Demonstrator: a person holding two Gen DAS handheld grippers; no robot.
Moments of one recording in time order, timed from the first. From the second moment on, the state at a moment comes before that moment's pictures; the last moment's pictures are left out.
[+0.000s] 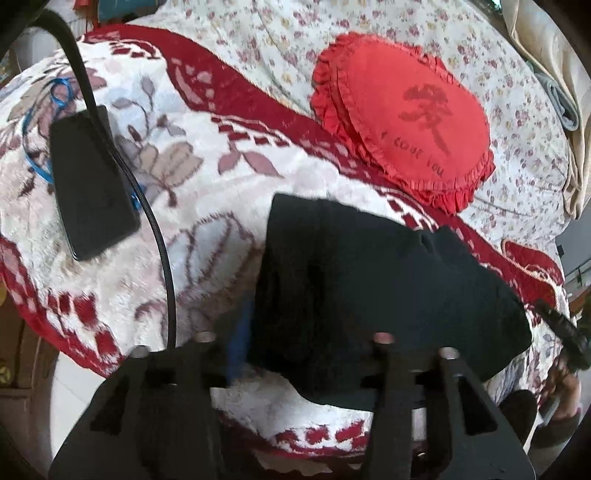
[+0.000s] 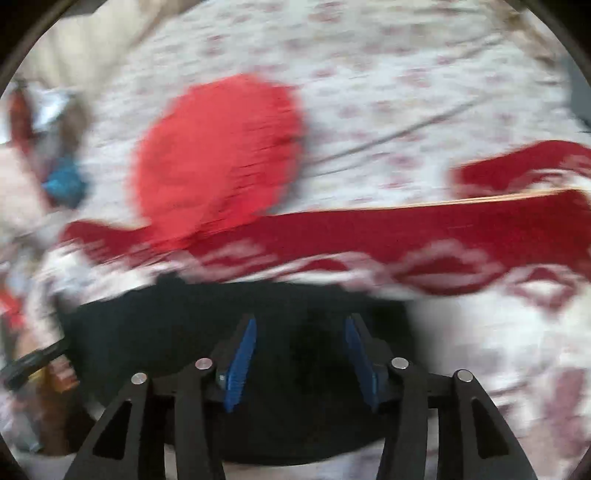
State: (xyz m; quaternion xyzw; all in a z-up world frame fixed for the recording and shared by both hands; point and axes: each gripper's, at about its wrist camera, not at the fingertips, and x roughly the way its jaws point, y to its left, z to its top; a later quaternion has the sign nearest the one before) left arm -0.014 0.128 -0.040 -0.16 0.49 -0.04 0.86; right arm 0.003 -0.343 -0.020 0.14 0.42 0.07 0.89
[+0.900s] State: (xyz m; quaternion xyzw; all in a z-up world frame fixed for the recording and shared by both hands) left arm 0.057 0.105 -0.062 -0.13 0.49 -0.07 0.86; right arm 0.156 -0.168 -0.064 -0.02 0.48 0.23 0.85
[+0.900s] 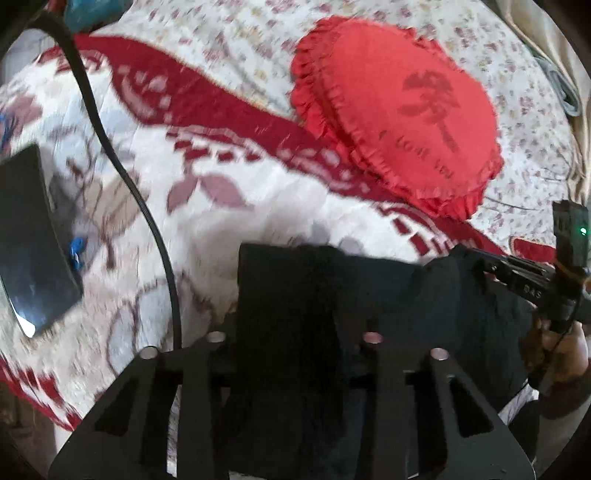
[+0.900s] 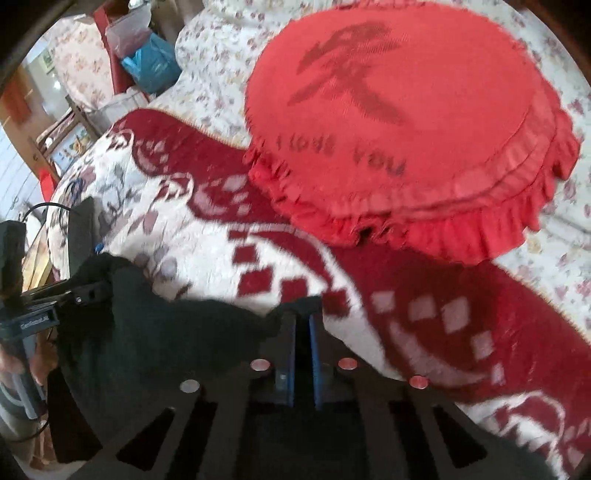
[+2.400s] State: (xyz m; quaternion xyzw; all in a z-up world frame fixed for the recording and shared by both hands) left arm -0.007 0.111 -0.029 -0.08 0.45 -0.01 0.89; right arm 0.060 -0.156 -0.052 0.07 0.45 0.23 0.86
